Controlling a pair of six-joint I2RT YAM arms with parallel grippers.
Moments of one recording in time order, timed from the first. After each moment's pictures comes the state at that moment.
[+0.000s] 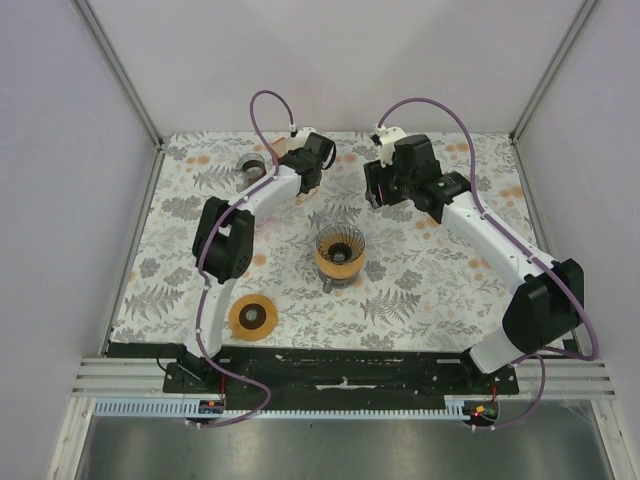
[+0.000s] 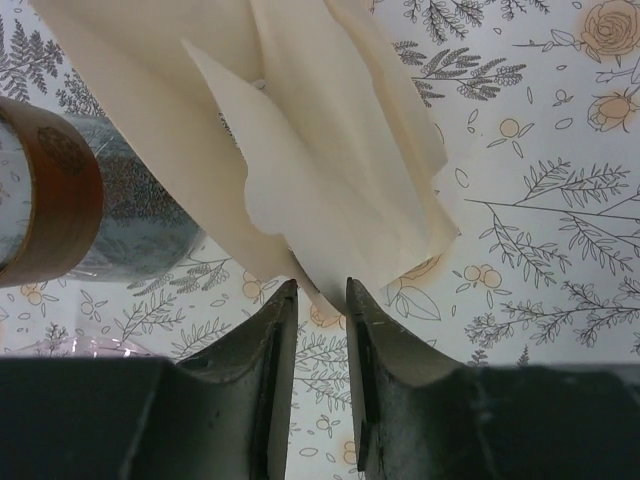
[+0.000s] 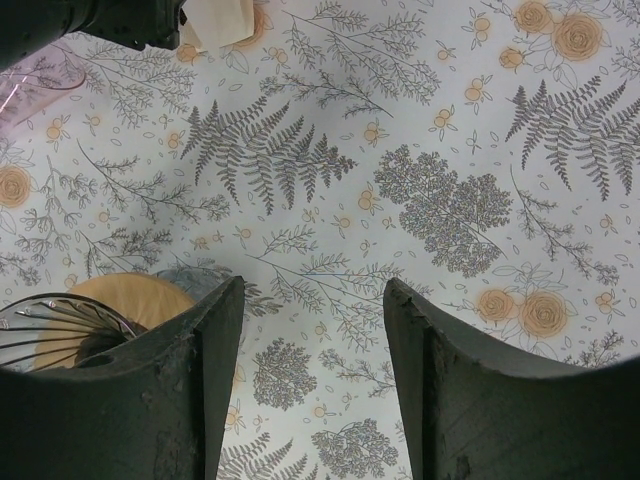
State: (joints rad) left arm -0.52 2.25 1.90 -0.54 -0.58 -0.42; right arm 0.46 1.55 1.39 -0.48 -0.03 0.04
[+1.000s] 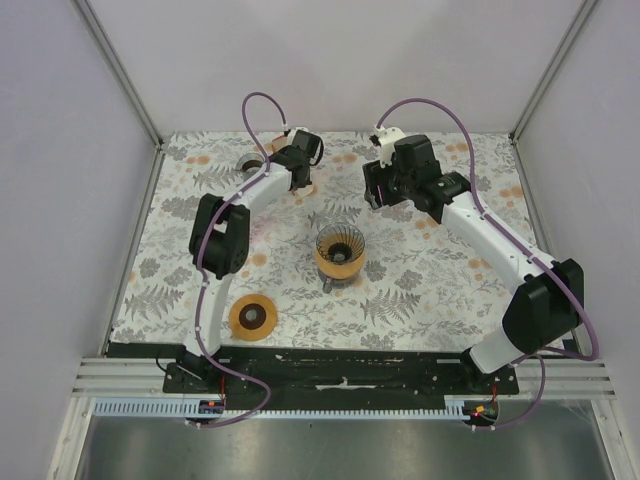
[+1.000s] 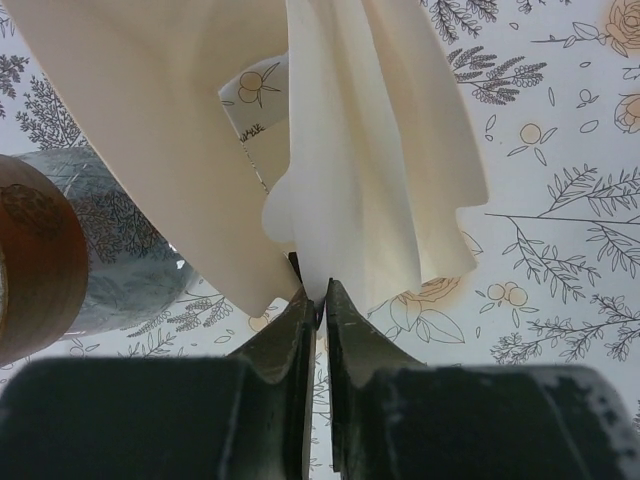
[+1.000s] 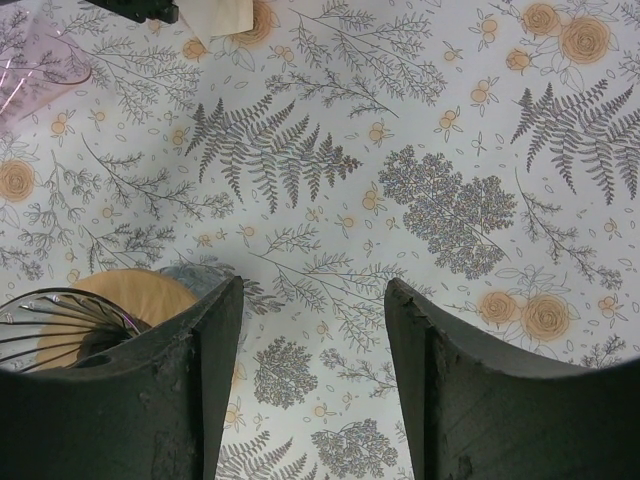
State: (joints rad) left arm -0.45 2.28 1.90 -0.49 -0.45 -0.35; right arm 0.46 1.55 1.39 -0.48 -0.05 0.02
